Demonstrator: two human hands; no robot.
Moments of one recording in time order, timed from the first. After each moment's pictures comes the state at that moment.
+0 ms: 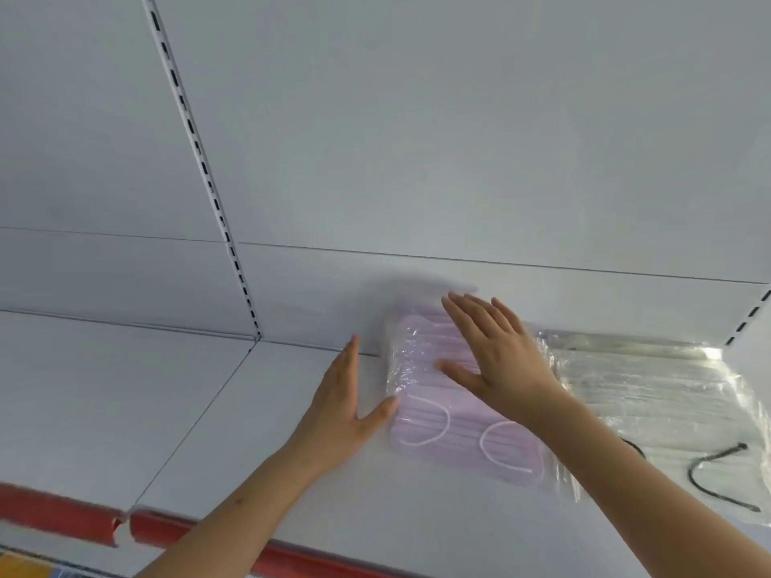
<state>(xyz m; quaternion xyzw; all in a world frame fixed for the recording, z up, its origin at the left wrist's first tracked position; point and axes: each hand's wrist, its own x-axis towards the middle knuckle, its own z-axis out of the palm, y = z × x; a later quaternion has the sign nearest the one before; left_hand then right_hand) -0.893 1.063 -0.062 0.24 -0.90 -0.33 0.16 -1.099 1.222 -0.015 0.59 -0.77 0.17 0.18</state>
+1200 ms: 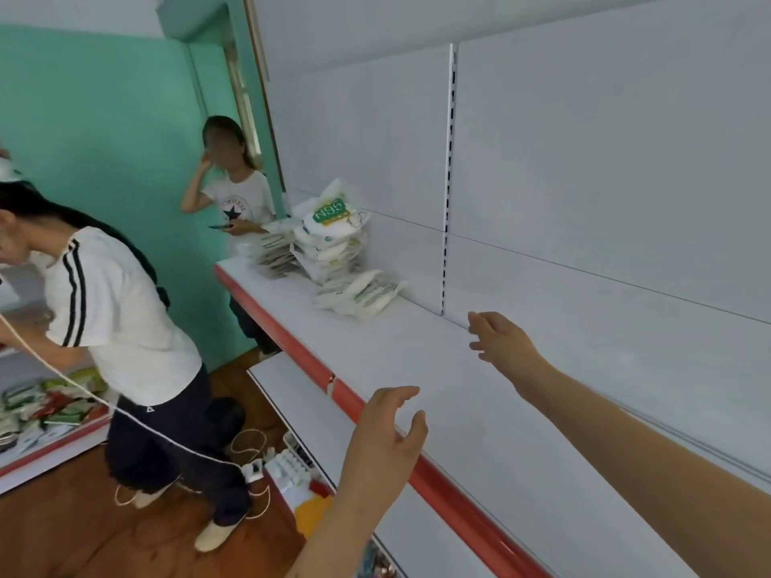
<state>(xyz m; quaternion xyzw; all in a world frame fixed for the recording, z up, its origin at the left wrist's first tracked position) -0.366 0.615 -0.055 0.50 -0.72 -0.28 0.39 -0.573 0.546 0.012 0.50 -0.67 0.44 -0.34</state>
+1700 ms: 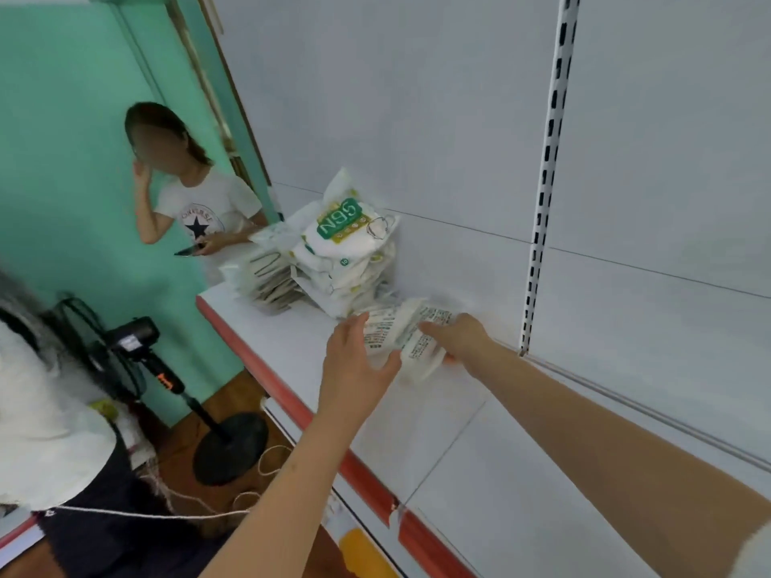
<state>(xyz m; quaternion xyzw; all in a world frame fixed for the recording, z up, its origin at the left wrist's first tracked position) -0.284 0.302 -0.033 0.57 -0.73 -0.18 0.34 -0.466 0.277 -0.026 0.40 -0.69 0.41 -0.44</state>
